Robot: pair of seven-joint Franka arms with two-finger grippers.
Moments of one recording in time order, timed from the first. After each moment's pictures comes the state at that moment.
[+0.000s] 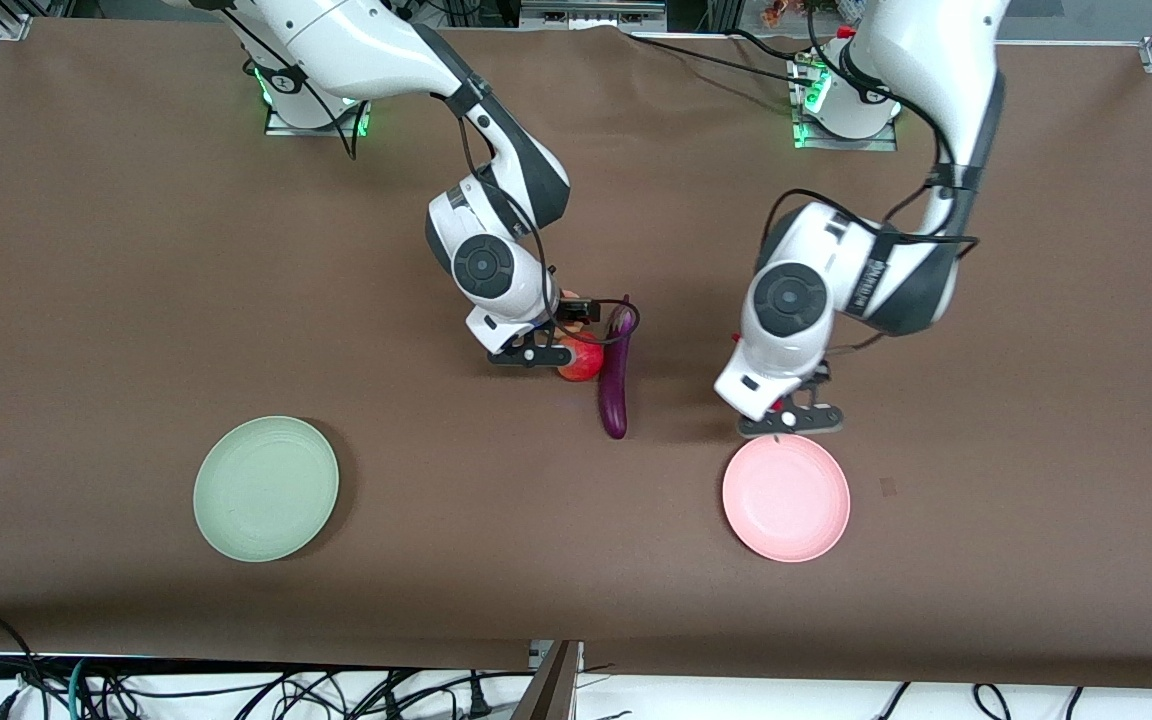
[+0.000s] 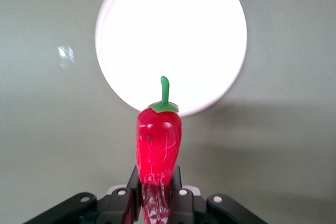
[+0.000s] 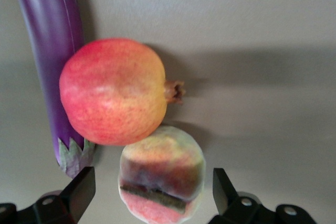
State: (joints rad) left arm -0.42 0.55 0.05 -1.57 0.19 2.01 -0.49; right arm 0.68 0.71 0.05 -1.59 0.31 2.24 0.57
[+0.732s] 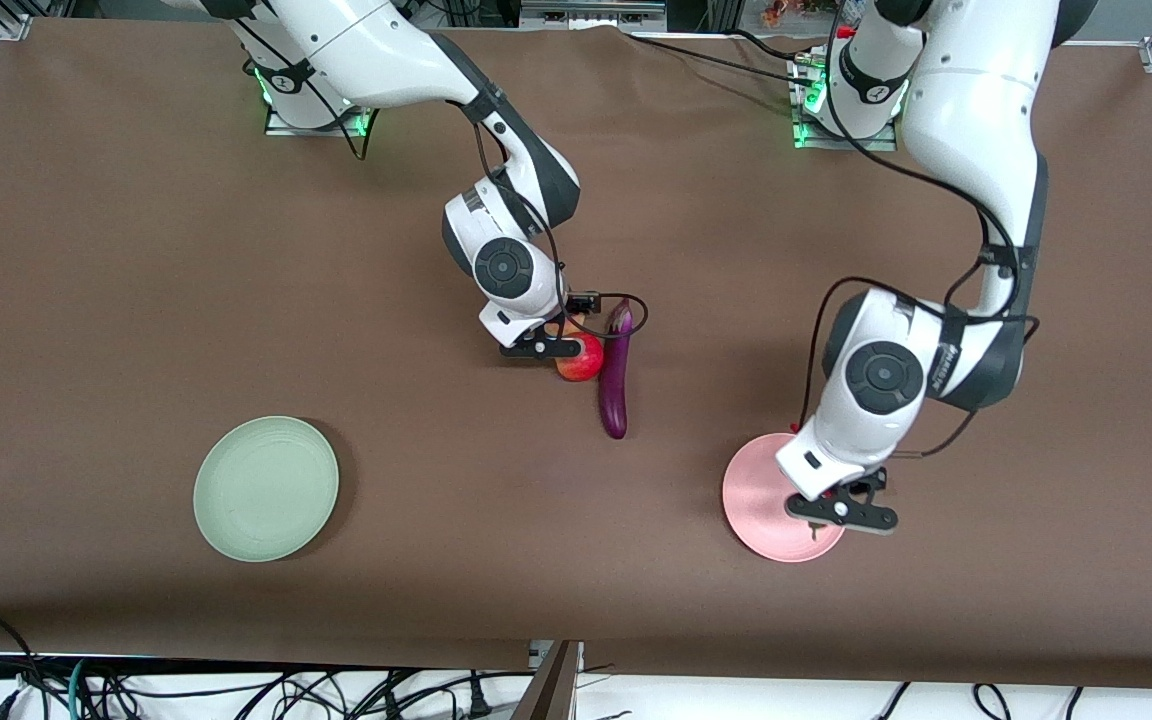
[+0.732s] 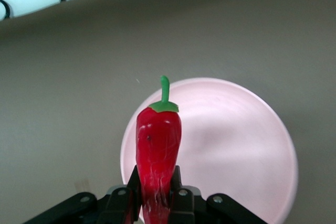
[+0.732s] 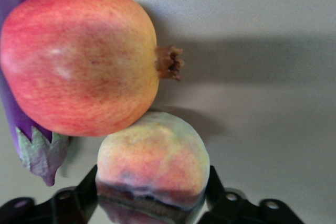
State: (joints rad) left arm -0.27 0.79 0.05 -1.35 0.19 2.30 -0.16; right arm 0.71 0.74 0.05 -1.60 0.30 2.24 0.57
